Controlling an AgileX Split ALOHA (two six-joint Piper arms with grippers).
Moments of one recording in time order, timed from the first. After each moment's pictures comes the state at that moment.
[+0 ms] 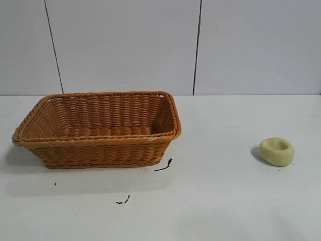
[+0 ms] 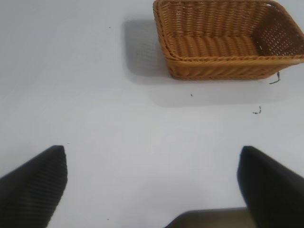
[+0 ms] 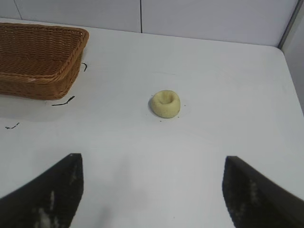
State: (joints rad) left arm -0.04 0.00 -0.50 -0.06 1.07 -0.04; right arm 0.04 0.00 -0.50 0.08 1.02 -0.06
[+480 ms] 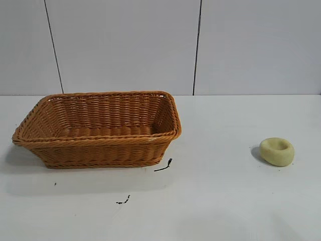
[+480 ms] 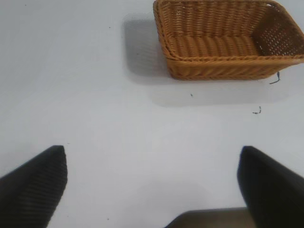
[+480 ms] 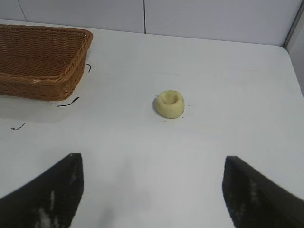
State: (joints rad) left arm -0.04 0.00 -0.50 -0.06 1.07 -0.04; right arm 0.04 0.00 -0.50 0.09 1.02 -0.05
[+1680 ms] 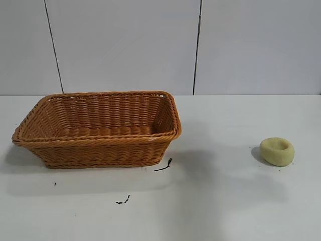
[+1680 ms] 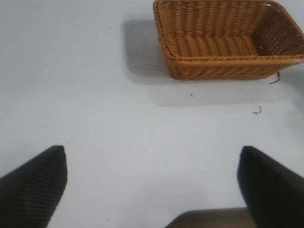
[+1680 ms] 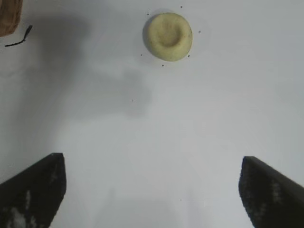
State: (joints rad) left arm -0.04 0.00 -0.50 -0.06 1.07 -0.04; right arm 0.04 1.56 -1.18 0.05 0.94 -0.03
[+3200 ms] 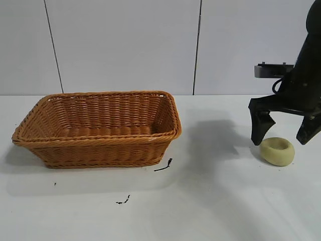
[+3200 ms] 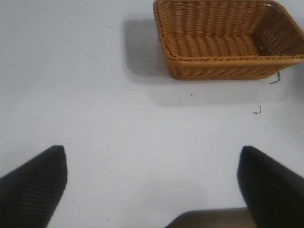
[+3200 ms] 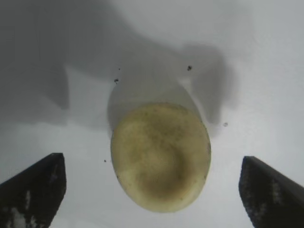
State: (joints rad) left arm -0.04 0.00 -0.50 -0.06 1.07 -0.04; right arm 0.04 2.11 -1.32 0.08 0.76 -0.08
